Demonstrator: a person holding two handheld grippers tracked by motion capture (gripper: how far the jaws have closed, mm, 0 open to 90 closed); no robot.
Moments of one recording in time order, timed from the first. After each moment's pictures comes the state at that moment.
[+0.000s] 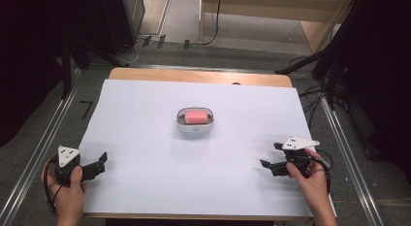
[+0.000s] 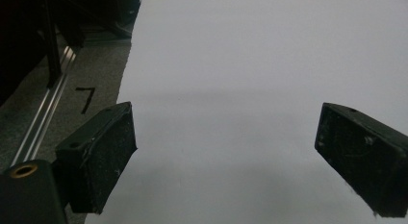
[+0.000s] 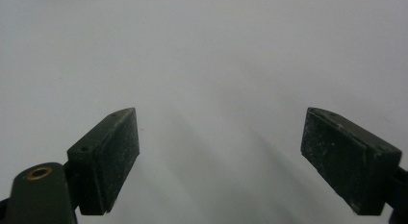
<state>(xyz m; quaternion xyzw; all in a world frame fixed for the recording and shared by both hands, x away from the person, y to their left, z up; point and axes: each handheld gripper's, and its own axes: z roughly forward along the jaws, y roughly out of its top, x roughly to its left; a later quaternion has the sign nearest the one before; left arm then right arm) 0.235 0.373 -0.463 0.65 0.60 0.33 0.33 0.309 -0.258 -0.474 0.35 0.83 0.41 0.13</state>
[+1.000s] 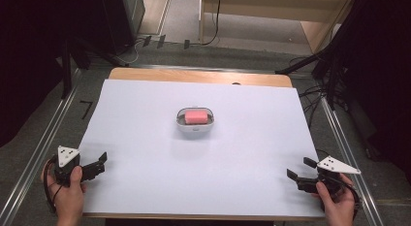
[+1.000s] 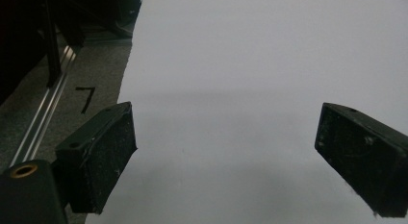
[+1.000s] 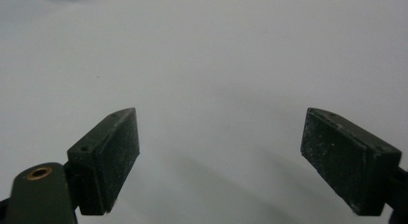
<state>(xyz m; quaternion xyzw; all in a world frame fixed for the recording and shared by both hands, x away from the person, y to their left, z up) 0.235 0.374 -0.463 0.65 0.60 0.33 0.33 0.251 -0.330 -0.488 0.46 0.75 0.45 0.18</state>
